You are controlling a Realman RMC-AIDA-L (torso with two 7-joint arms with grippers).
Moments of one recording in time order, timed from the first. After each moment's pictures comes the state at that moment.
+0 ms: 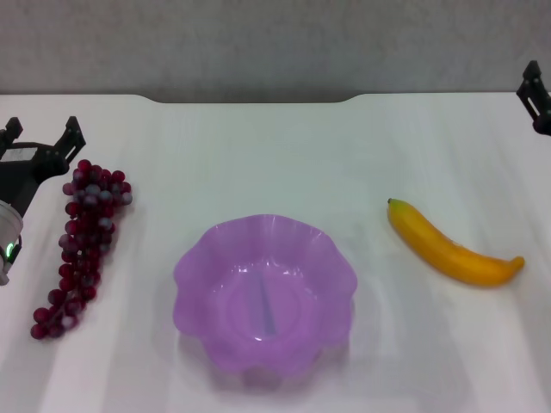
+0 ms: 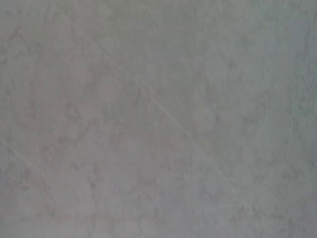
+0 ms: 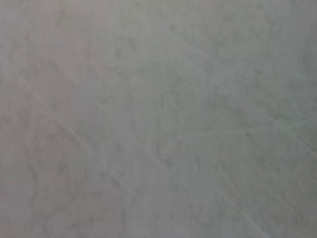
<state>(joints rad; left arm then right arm) -0.52 -2.03 1.77 0.30 -0.46 0.82 -0.19 0.51 2.02 -2.17 -0.35 0.98 -1.08 -0.05</state>
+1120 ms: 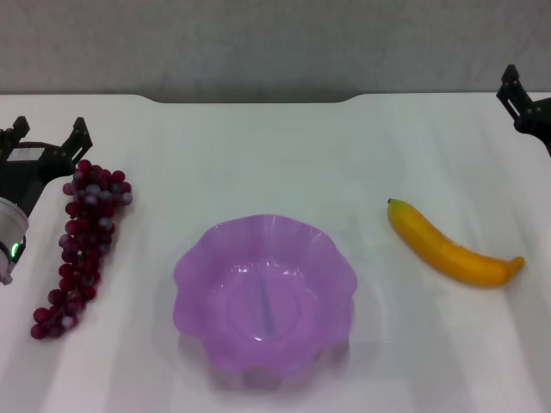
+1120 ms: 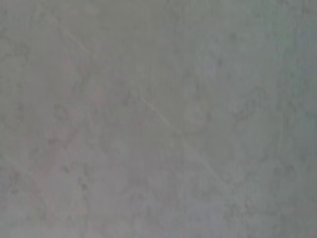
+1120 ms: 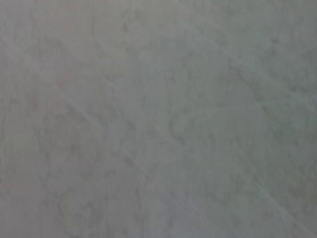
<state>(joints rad) -0.53 -2.03 1.78 0.30 -0.45 0.81 -0.18 0.55 2.01 -2.18 -0.33 0.97 -0.99 0.01</state>
